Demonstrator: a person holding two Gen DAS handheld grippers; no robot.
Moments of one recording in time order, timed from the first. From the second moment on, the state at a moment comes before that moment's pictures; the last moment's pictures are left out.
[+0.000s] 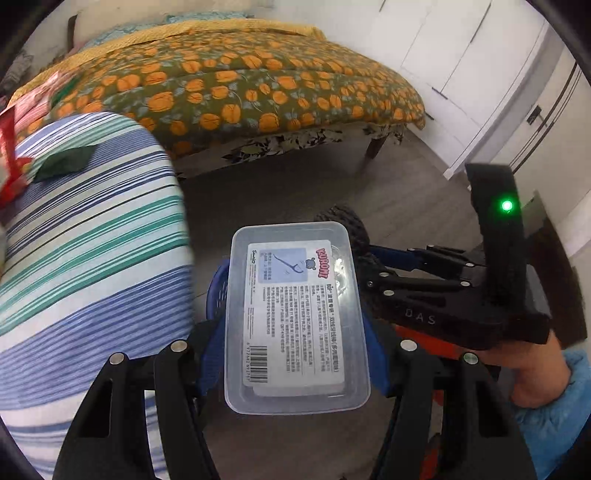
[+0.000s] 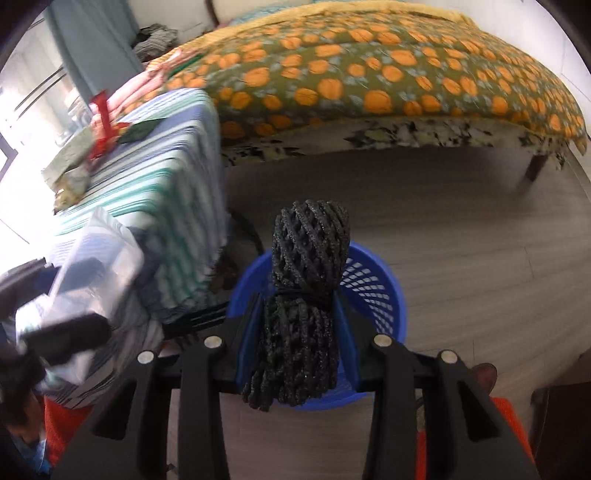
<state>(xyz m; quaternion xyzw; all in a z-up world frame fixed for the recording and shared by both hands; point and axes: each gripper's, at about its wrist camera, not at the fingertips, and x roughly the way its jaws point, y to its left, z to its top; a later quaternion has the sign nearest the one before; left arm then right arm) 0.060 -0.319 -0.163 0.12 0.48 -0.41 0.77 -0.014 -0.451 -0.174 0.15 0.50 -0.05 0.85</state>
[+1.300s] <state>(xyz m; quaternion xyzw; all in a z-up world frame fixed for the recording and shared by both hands) 0.111 -0.050 -0.136 0.05 0.41 -0.22 0.88 -0.010 -0.236 -0.124 0.09 0.42 0.06 0.90</state>
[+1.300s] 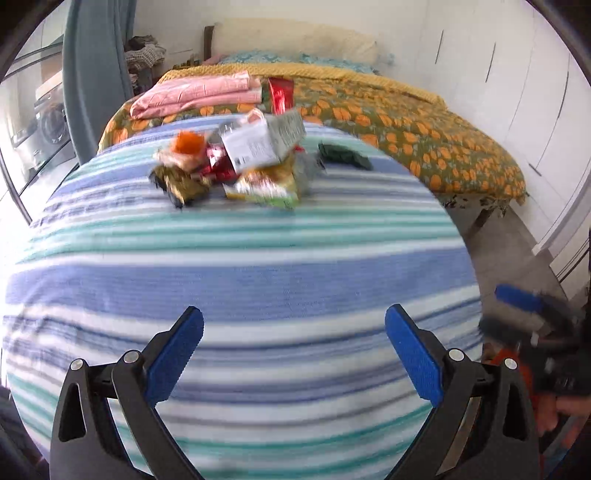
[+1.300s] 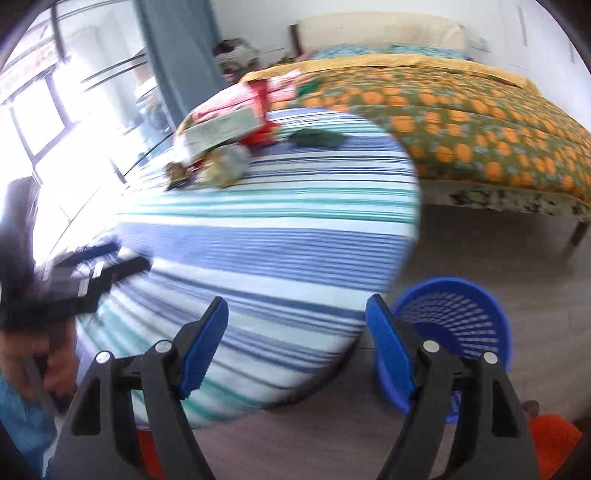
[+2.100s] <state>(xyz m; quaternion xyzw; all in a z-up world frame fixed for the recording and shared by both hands) 0.306 -0.078 -0.113 0.01 0.49 -0.28 0.83 -0.027 -0.221 -0.129 0.11 0.43 0.04 0.90</state>
